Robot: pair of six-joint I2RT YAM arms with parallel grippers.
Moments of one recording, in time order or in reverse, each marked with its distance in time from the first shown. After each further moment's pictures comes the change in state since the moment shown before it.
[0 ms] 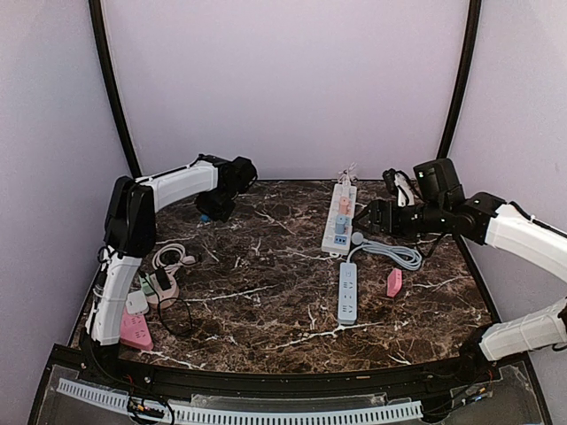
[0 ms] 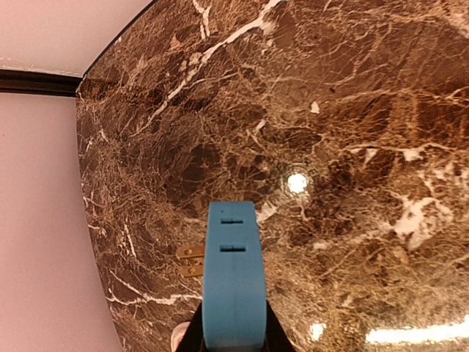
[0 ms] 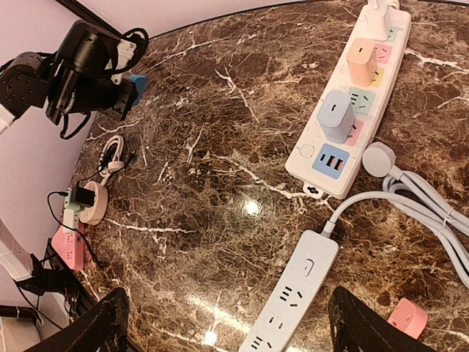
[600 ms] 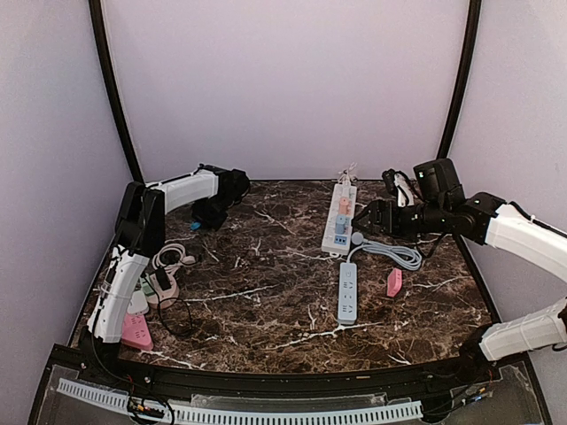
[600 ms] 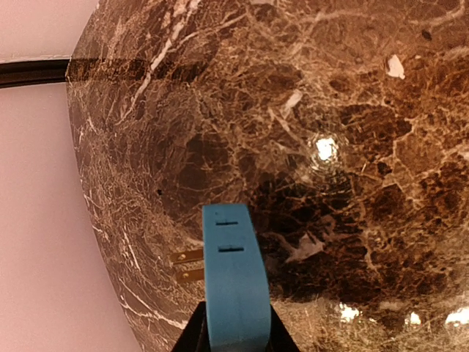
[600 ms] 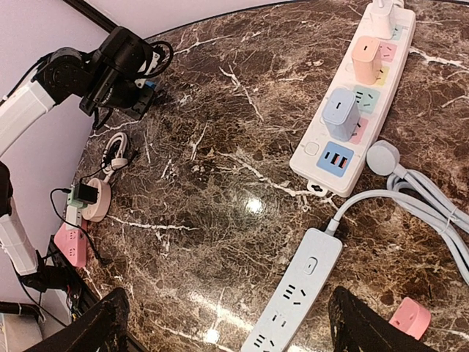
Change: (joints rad) left arm 0.065 0.164 0.098 -0.064 -0.060 0.066; right arm 0.000 -0.003 0.000 -0.002 -0.016 -0.003
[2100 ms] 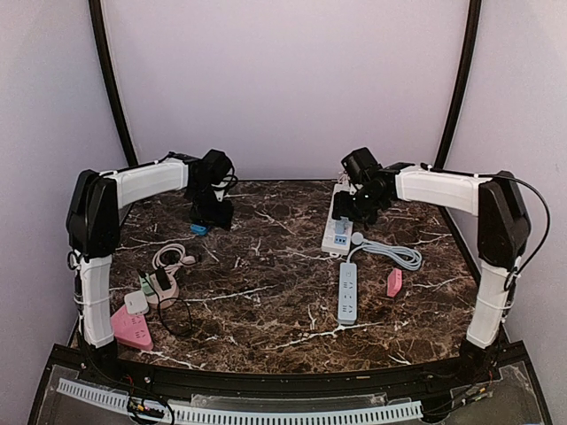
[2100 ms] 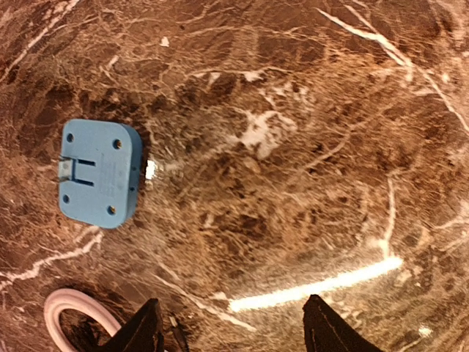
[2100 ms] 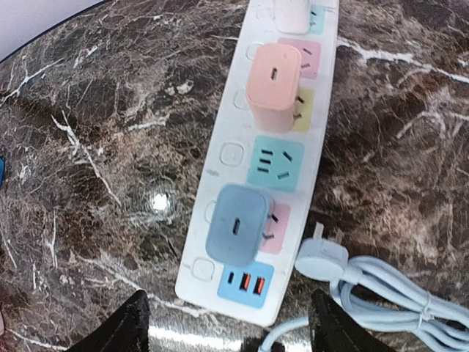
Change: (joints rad) left arm -0.002 -0.411 -0.417 0.231 0.629 -0.144; right arm 0.002 0.704 0.509 -0.120 0.357 0.069
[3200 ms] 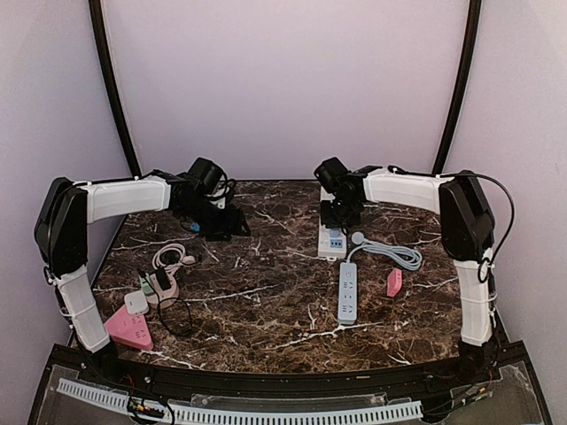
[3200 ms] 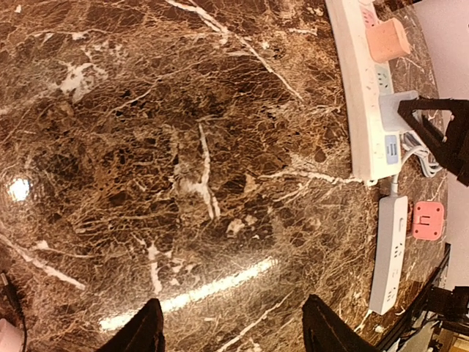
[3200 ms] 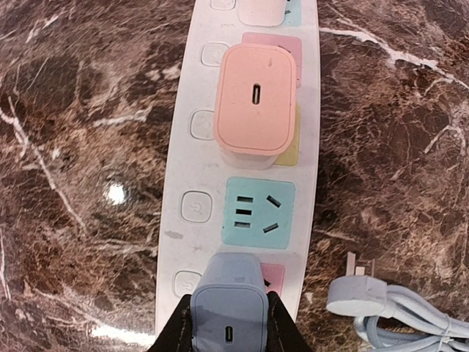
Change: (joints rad) left arm -0.048 -0.283 -0.417 0.378 0.402 -0.219; right arm 0.062 0.280 0.279 -0.140 0.143 -0.004
